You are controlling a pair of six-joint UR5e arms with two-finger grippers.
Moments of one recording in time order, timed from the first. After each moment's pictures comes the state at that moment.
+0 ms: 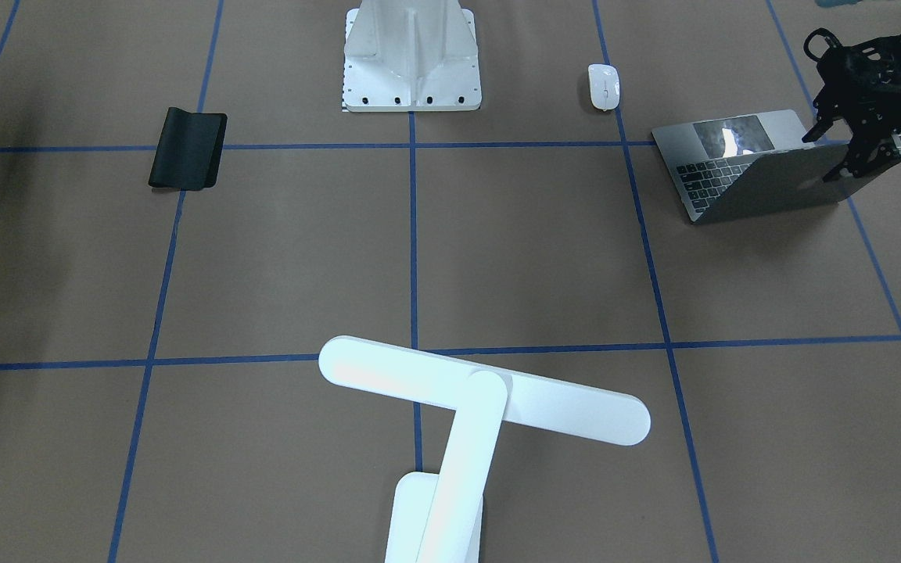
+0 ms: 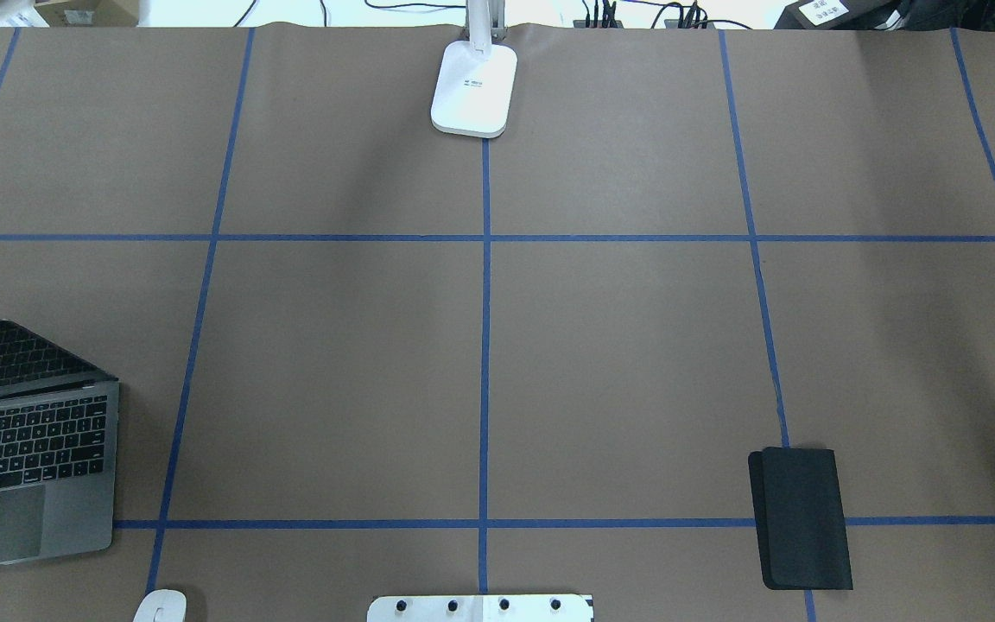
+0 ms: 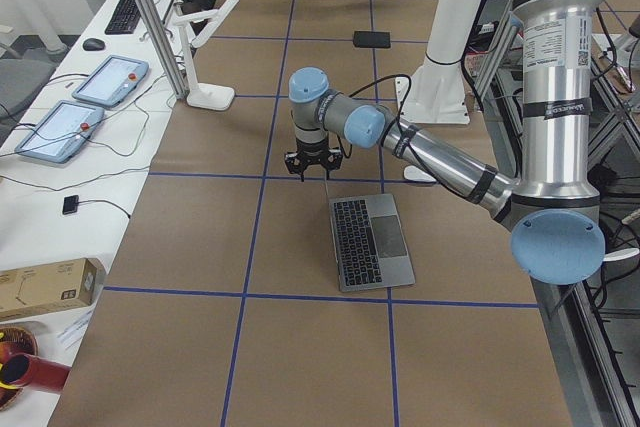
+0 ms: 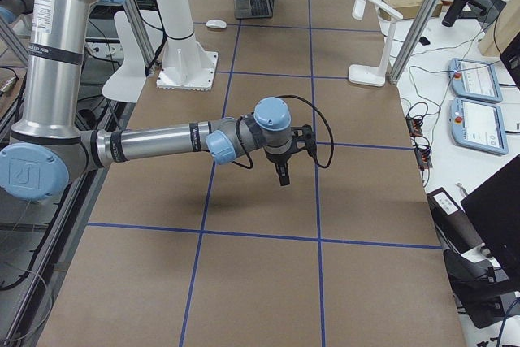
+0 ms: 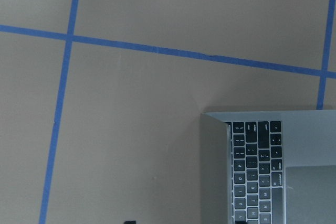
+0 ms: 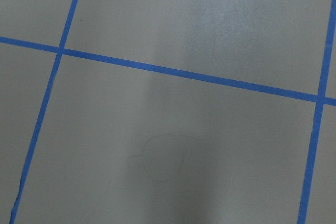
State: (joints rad) left arm -1.15 -1.48 -2.13 -1.50 -2.31 0.85; right arm 1.36 -1.75 1.89 -1.25 2.40 0.27
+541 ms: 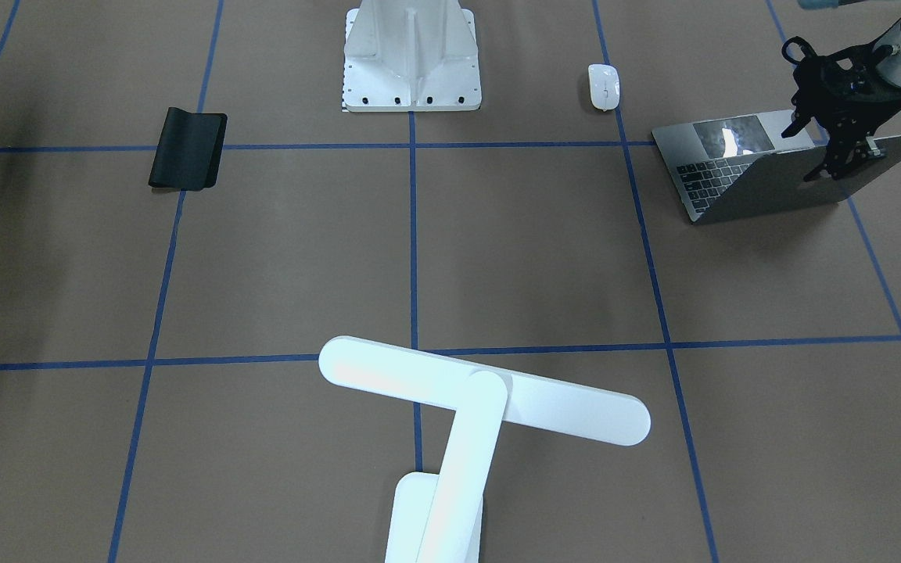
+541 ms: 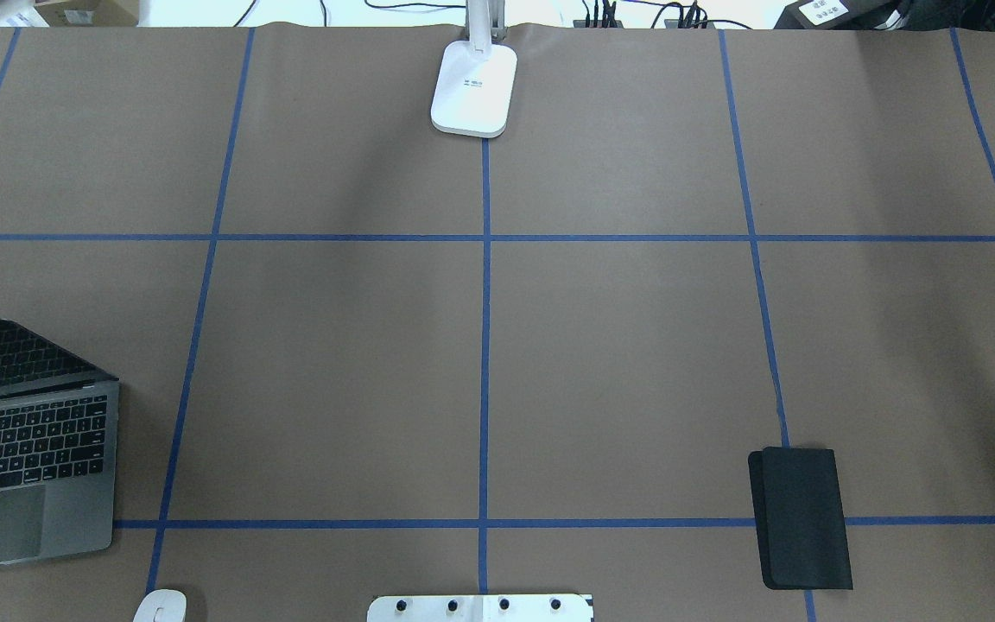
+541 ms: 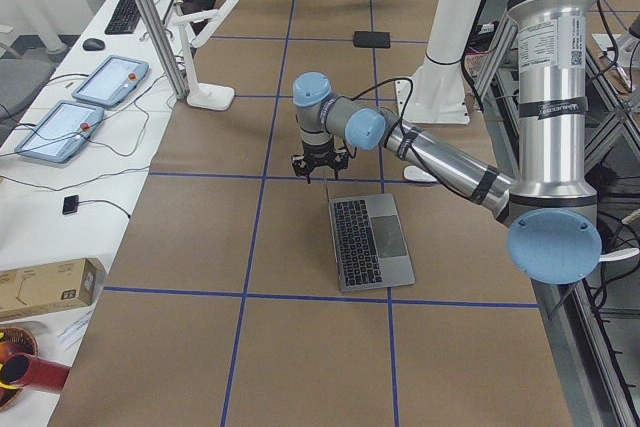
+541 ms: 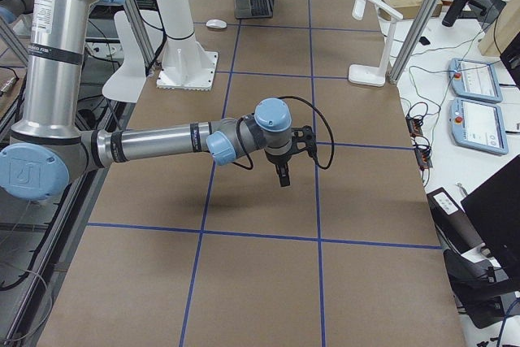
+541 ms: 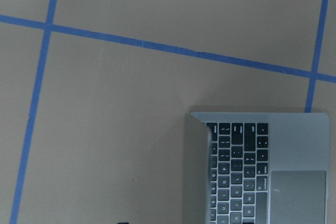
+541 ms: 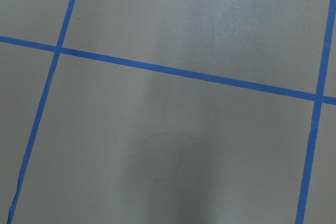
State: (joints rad) left arm -1.09 -1.48 -2.13 -1.51 -2.31 0.78; right arm 1.36 -1.75 1.89 -1.25 2.40 0.27
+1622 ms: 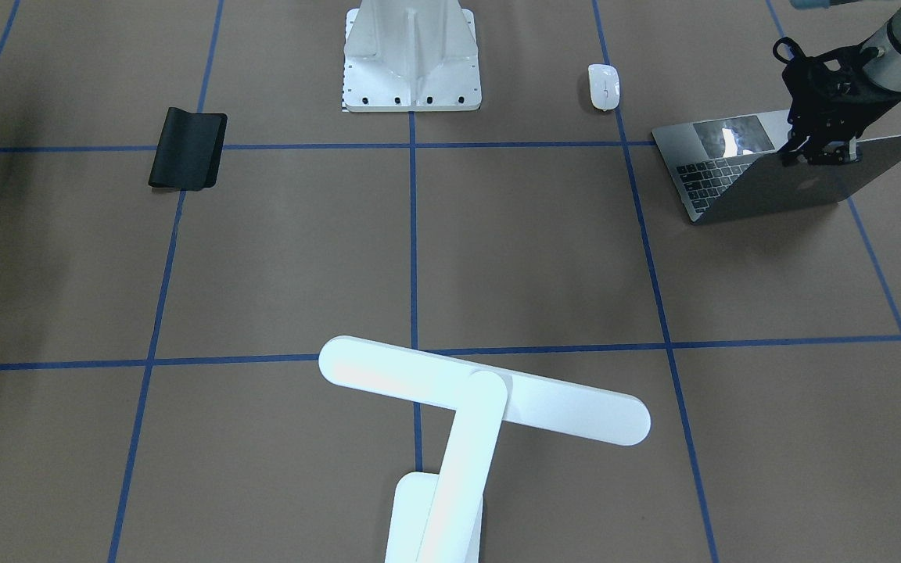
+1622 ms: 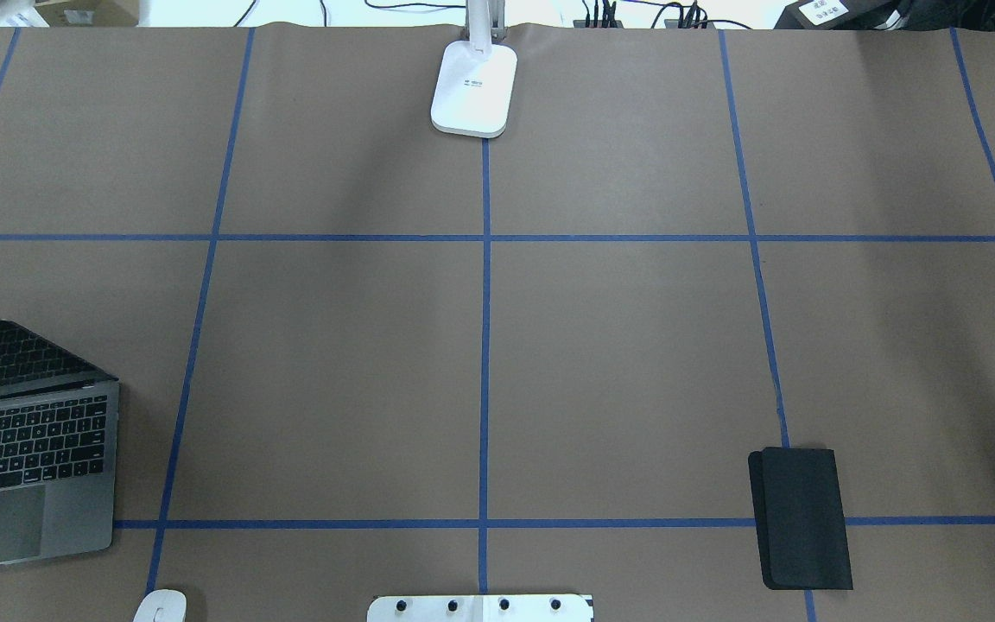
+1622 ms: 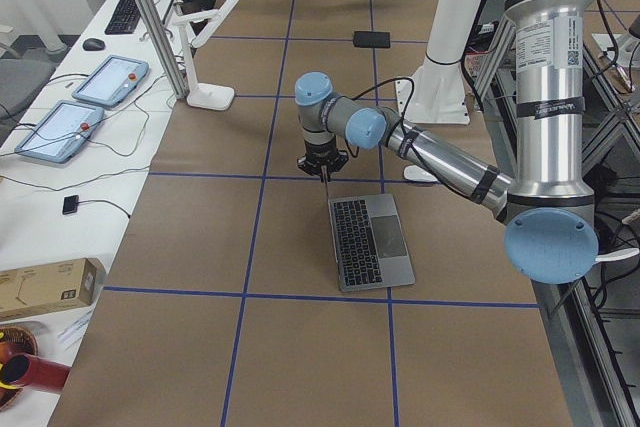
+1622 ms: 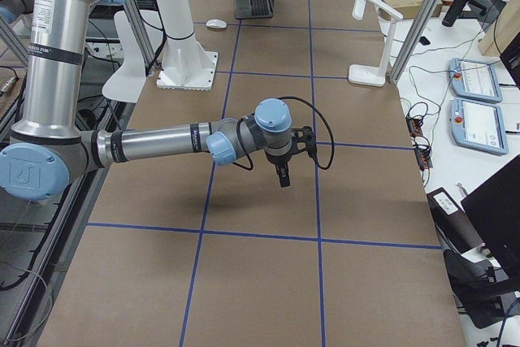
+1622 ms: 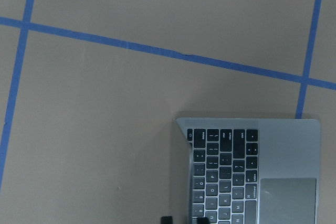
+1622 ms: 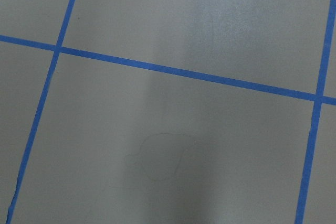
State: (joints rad) left arm -1.07 -1.47 -2.14 -1.51 -2.30 0.78; right arm 1.36 -1.75 1.88 -1.25 2.40 0.26
